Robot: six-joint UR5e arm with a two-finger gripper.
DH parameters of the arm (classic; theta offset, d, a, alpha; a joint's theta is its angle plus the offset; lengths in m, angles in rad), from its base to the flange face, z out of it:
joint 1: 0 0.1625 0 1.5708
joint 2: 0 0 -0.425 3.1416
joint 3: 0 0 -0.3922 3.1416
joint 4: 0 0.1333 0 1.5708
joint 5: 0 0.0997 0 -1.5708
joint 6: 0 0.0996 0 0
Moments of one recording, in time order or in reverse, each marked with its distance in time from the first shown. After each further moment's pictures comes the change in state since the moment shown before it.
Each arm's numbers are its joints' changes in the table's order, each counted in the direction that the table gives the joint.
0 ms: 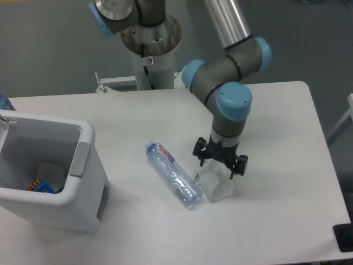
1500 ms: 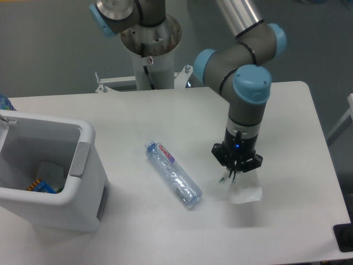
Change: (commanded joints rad) arm 0.083 0.089 -0.159 -0.069 -0.199 -0.135
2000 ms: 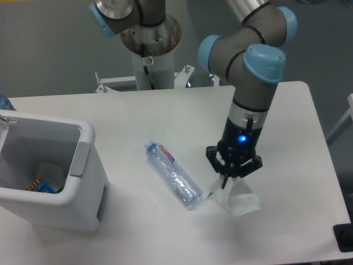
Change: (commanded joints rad) arm -0.061 0.035 -0.103 0.000 -0.235 -0.368
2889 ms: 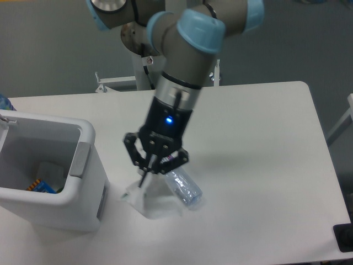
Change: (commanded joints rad) arm -0.201 0.132 -0.022 0.002 -0.042 -0.152
